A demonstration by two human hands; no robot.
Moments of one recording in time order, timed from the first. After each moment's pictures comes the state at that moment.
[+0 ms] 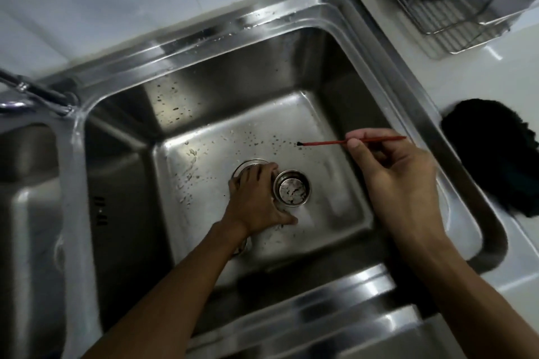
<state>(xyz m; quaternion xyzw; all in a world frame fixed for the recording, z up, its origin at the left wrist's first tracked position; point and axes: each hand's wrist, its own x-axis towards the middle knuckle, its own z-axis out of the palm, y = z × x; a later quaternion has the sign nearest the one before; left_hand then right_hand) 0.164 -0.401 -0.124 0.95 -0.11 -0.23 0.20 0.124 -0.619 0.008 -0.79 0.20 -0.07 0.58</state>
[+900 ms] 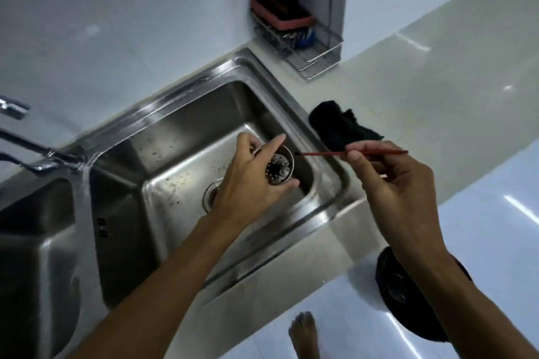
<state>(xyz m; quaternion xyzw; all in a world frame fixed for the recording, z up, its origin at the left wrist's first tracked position) 0.091 -0.518 0.052 0.93 -0.25 0.01 0.26 -0.019 -0.714 0.083 -0.73 0.19 -0.21 0.62</state>
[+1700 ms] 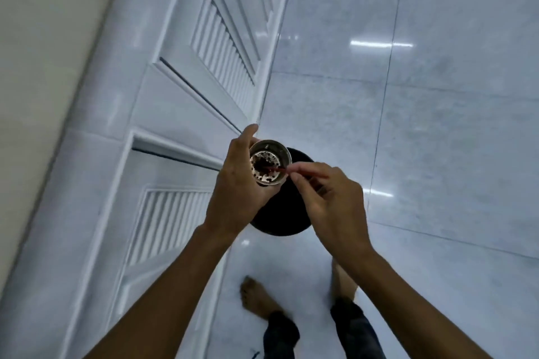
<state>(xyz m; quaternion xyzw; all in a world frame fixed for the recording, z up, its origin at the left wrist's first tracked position) -0.143 -0.857 -0.153 0.78 -0.51 -0.21 0.30 -0.309 -0.904 -0.140 -0.64 0.51 -0.27 0.51</state>
